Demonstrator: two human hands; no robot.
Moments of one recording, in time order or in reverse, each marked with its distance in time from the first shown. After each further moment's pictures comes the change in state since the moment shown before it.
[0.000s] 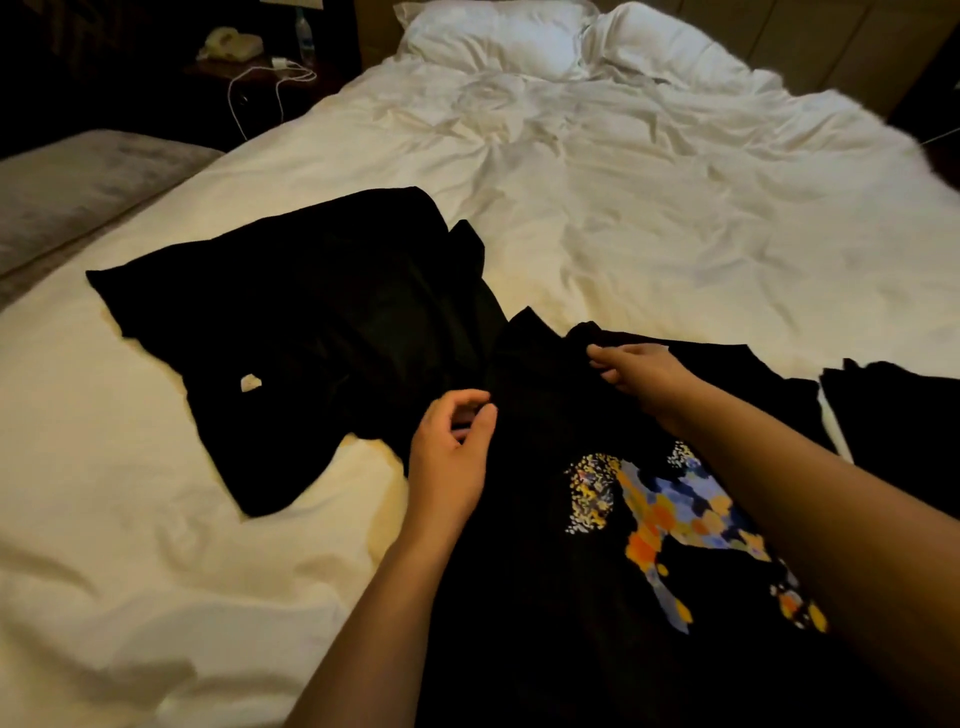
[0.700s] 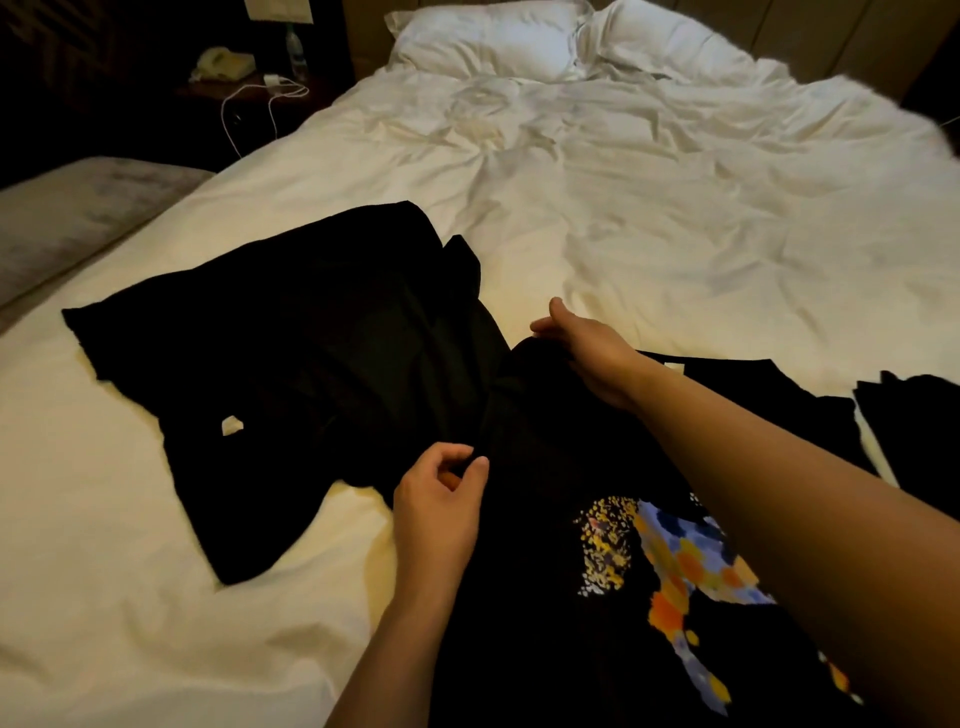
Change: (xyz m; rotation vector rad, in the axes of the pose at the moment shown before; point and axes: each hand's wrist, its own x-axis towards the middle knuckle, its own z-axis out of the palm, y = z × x) left_hand 0.014 -0.018 0.002 0.178 0.084 -0.118; right_hand 0.059 -0.042 0.043 0.090 -0.179 -0.130
